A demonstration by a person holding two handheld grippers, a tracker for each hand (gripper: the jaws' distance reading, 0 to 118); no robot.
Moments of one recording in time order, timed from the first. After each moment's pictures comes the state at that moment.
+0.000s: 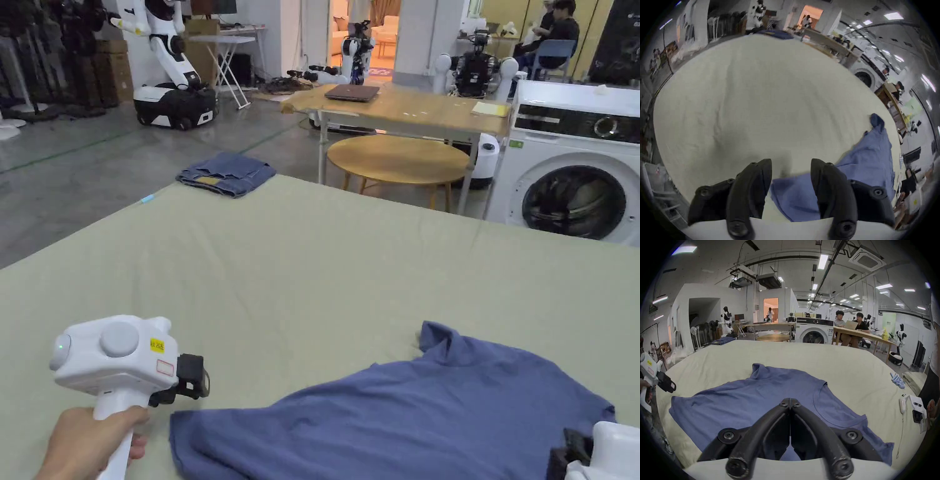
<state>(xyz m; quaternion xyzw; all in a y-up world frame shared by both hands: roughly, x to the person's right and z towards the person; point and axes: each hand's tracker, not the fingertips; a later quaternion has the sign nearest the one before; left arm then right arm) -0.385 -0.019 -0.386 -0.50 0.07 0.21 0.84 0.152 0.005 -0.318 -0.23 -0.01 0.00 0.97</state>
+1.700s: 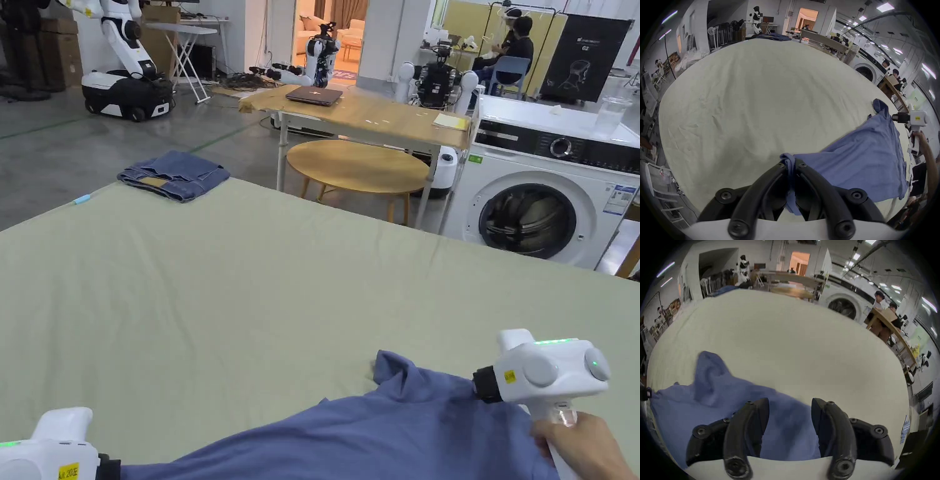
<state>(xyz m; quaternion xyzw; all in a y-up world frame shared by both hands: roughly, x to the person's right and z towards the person) -0.343 -0.039 -0.341 -0.47 0.07 0.16 0.87 0.194 -0.029 -0.646 -0.47 0.08 0.12 0.87</state>
